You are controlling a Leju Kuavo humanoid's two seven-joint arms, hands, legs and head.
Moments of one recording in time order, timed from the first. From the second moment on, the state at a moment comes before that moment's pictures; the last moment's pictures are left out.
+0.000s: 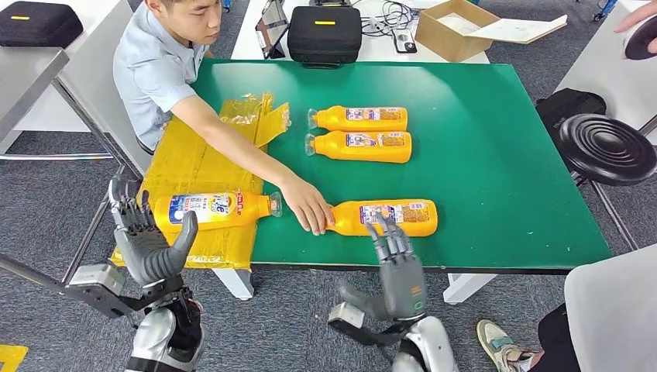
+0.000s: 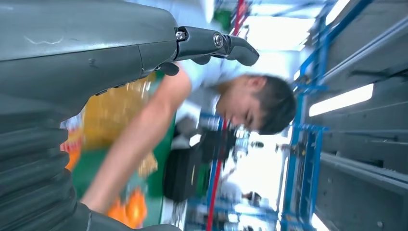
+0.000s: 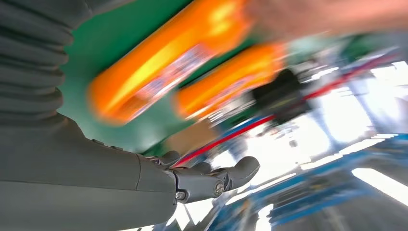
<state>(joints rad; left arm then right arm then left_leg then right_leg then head) 0.02 -0.22 -0.09 -1.60 0.17 0.38 -0.64 -0.07 0.06 0.43 -1.21 0.93 -0.69 -0.45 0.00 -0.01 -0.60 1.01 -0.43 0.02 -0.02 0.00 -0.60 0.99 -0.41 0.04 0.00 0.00</state>
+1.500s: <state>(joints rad) 0.00 -0.18 -0.36 -1.51 -0.07 0.44 -0.64 -0.57 0.04 0.24 -0.47 1.04 -0.49 -0.26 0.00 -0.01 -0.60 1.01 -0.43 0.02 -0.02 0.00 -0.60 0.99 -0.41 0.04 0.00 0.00</state>
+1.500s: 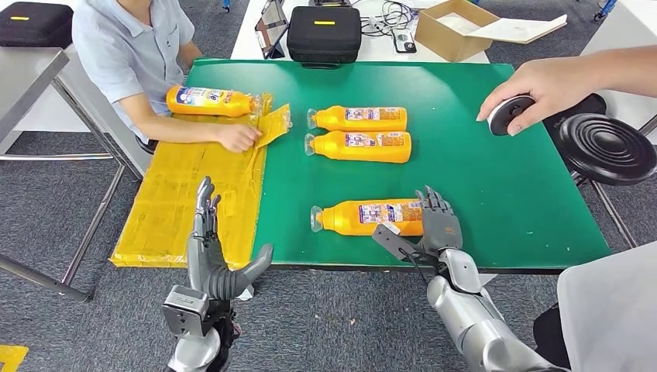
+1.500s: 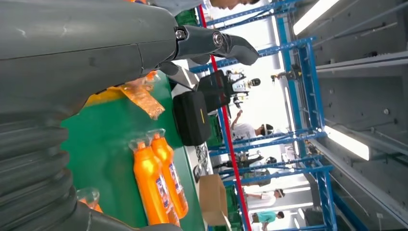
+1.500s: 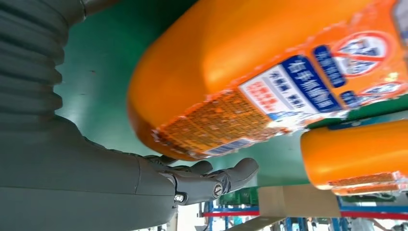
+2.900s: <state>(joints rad) -0.05 -0.17 -0.39 -1.48 -0.03 0.43 -0.64 -0.65 0.02 0.30 -0.35 1.09 -0.40 -0.19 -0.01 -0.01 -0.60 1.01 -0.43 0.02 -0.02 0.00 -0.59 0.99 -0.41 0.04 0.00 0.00</state>
